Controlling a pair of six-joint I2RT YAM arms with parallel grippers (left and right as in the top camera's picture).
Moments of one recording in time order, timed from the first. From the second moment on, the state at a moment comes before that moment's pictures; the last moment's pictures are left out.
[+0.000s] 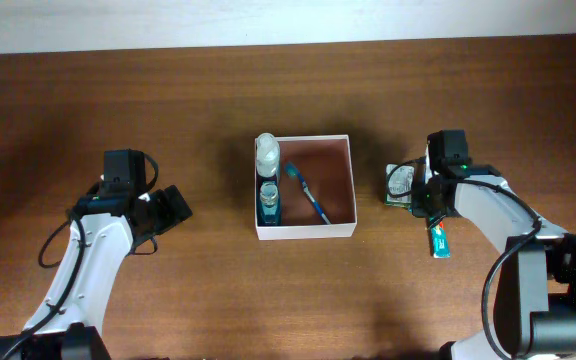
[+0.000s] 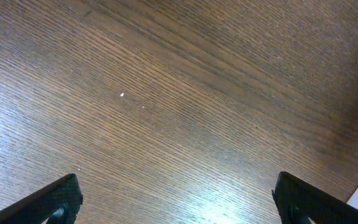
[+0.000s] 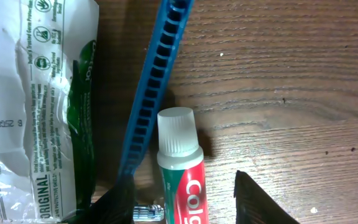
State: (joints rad) left arm 0.06 1.47 0.92 -0.74 -0.02 -0.48; right arm -0.02 1.72 0.95 -0.56 0.15 0.03
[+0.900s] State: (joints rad) left arm 0.06 1.47 0.92 -0.74 -0.02 -0.48; right arm -0.10 1.72 0.95 -0.54 0.07 0.03
